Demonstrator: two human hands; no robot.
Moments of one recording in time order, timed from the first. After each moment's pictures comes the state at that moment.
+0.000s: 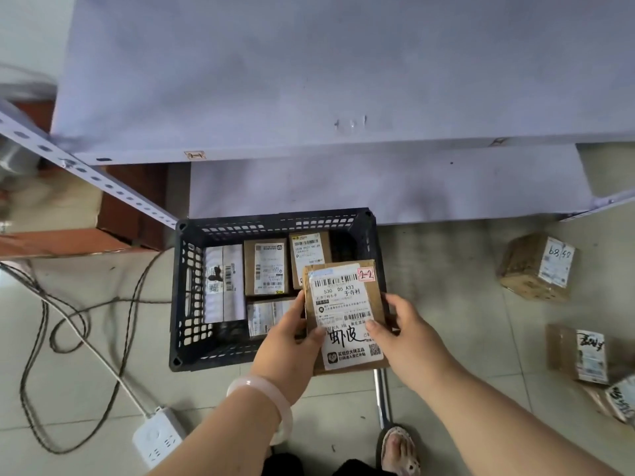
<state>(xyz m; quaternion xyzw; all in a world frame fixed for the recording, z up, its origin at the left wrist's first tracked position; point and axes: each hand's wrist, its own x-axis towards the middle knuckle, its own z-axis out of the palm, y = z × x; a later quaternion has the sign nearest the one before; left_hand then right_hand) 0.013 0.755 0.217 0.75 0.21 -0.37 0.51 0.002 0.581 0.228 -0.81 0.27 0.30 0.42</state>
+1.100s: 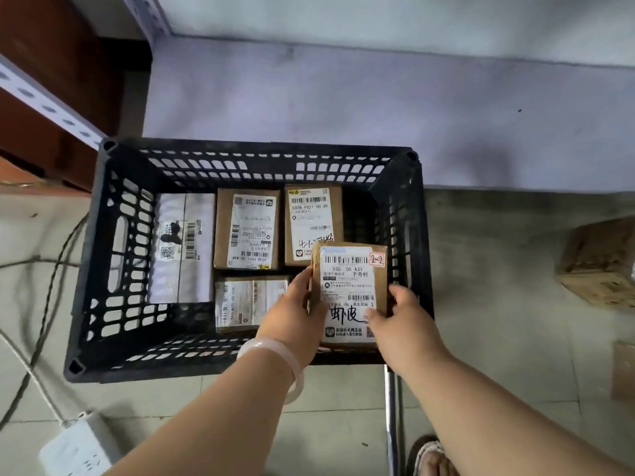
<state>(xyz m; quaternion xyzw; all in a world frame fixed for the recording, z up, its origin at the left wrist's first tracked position) 0.026 0.733 0.016 0.81 0.18 -0.39 0.41 0.014 0.588 0.027 -0.82 0.34 0.33 0.32</state>
